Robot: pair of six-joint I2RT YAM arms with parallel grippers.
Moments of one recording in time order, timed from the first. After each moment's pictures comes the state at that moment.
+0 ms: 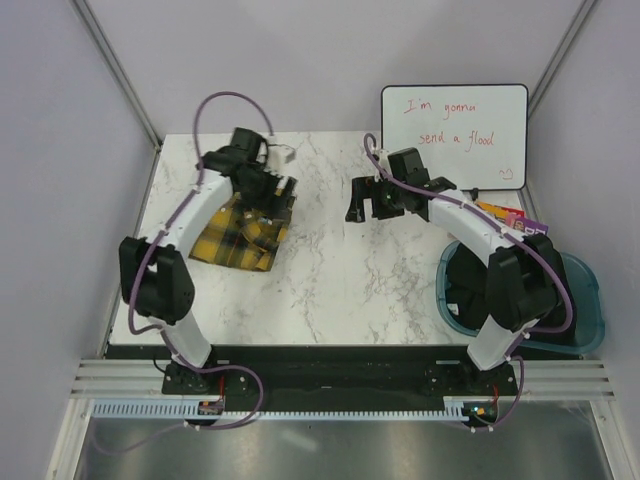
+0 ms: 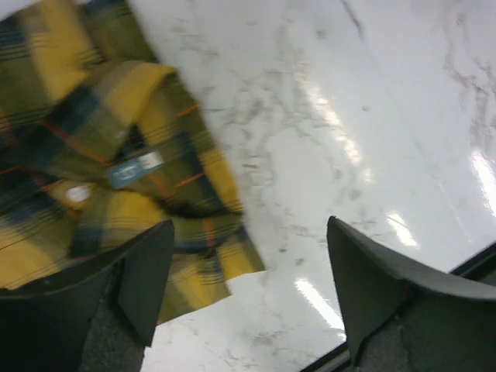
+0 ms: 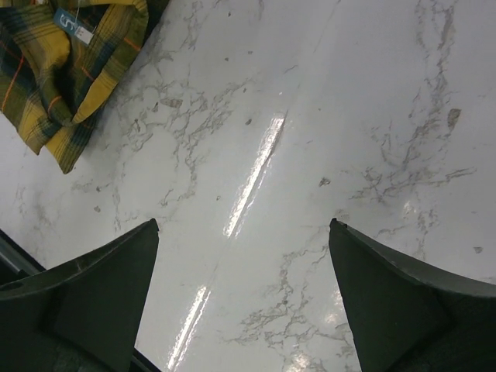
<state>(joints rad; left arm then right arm) -0.40 1.76 1.58 -0.88 0.22 0.17 0.41 1.71 1.34 -0.43 -0.30 0.25</state>
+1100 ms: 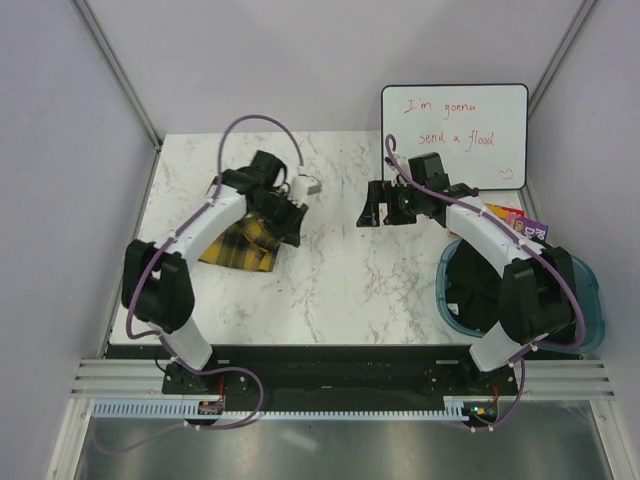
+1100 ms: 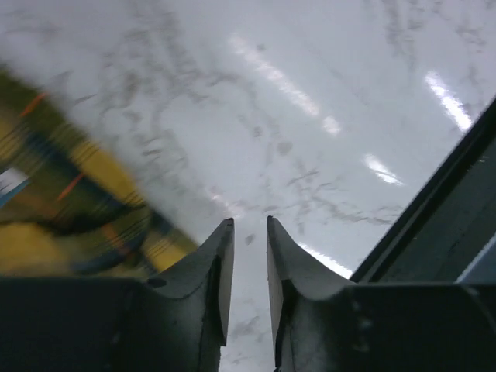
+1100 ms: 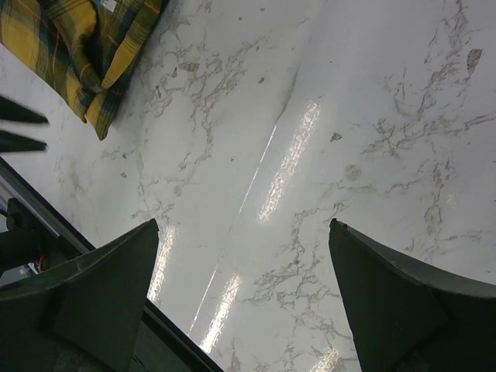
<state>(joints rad) -0.47 1.72 1.41 -0.89 0.50 0.34 0.32 1.60 1.22 -0.44 -0.45 0.27</state>
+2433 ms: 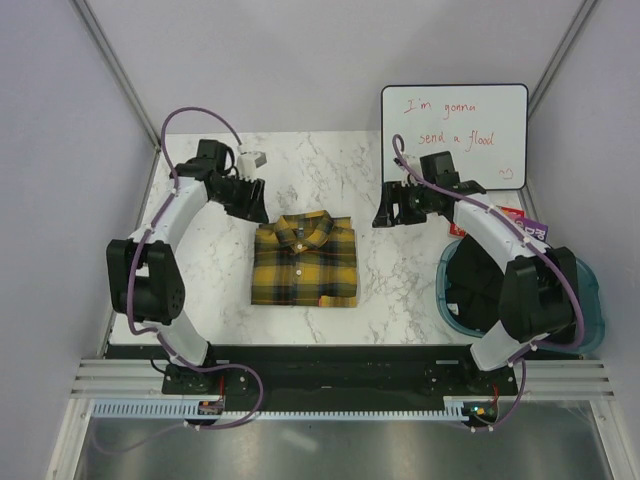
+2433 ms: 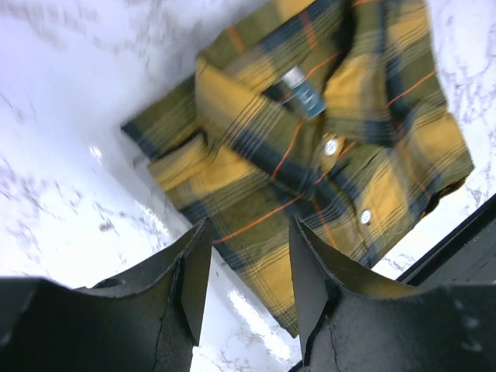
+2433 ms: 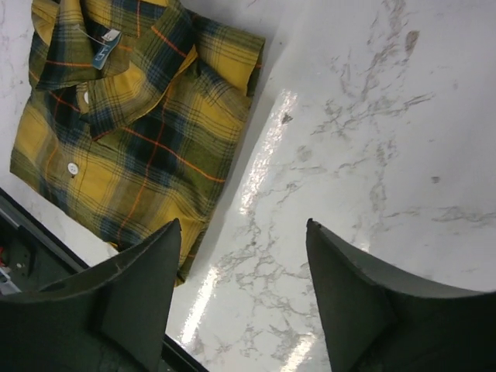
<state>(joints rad) -0.13 1.71 1.44 -0.82 0.52 0.24 0.25 1.61 1.23 -0.52 -0.45 0.15</state>
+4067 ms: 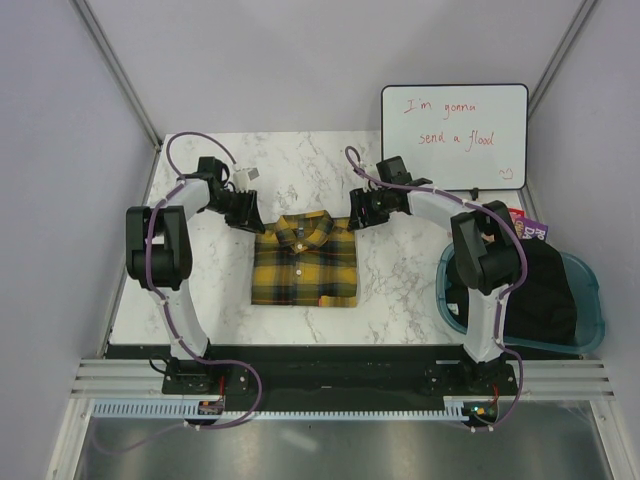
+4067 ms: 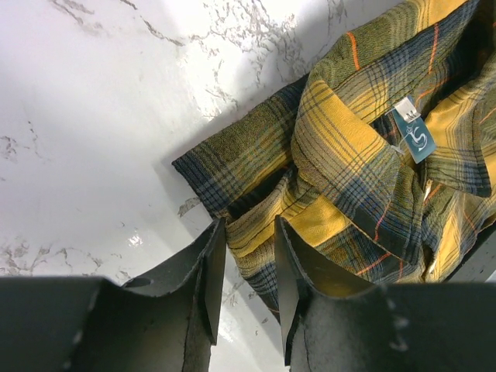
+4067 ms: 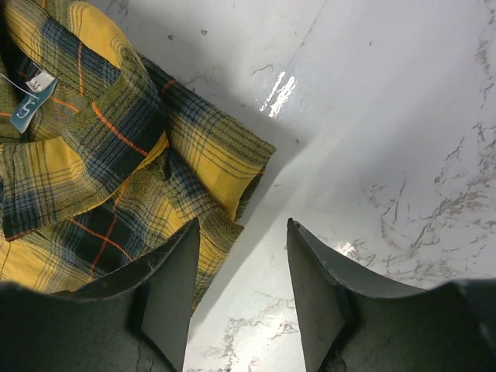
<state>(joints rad) 0.00 1.99 1.40 -0.68 0.64 0.22 0.38 2.02 1.40 -0.35 -0.44 0.10</state>
